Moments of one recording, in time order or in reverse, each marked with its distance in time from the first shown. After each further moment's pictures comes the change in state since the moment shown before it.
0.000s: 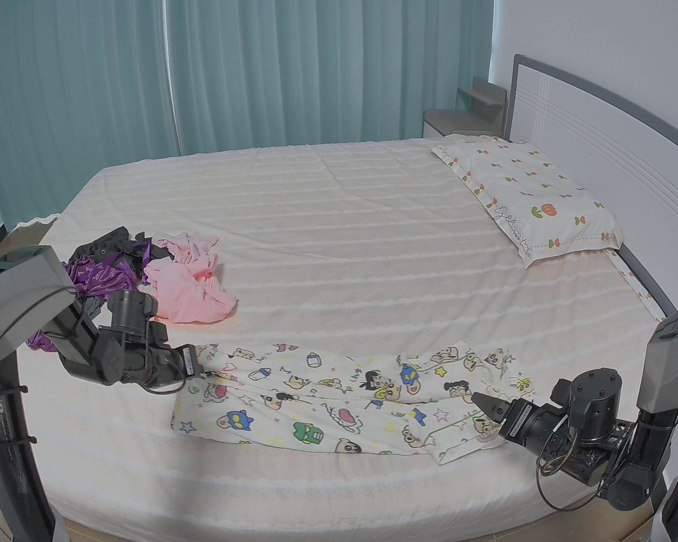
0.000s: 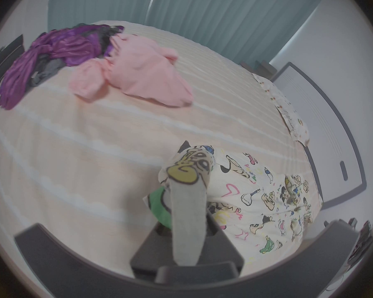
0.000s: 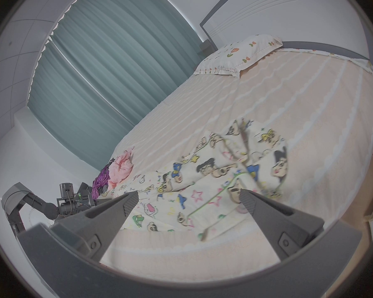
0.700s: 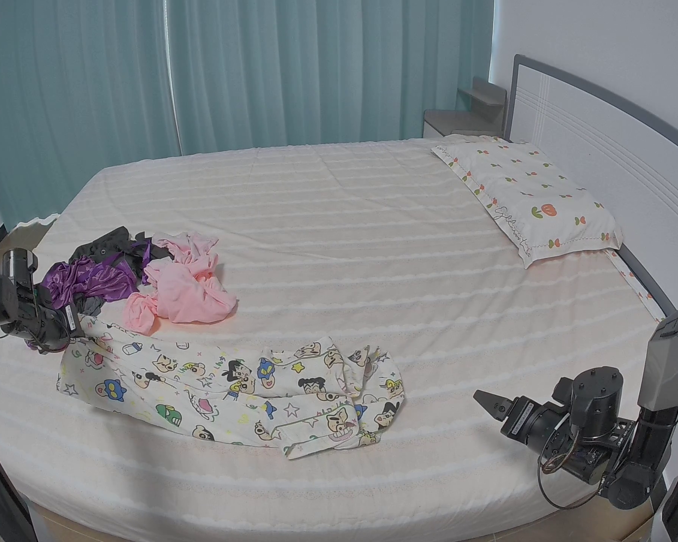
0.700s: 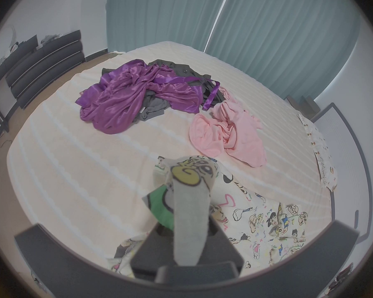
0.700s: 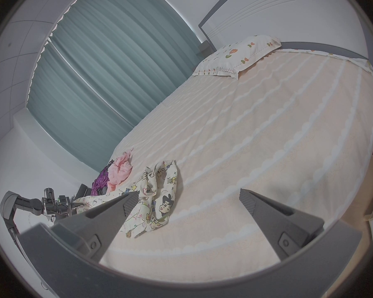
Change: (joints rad) left arm 0.447 -0.179 -0.245 0.480 -0.002 0.149; right arm -0.012 0.000 -0.001 0.000 0.002 0.001
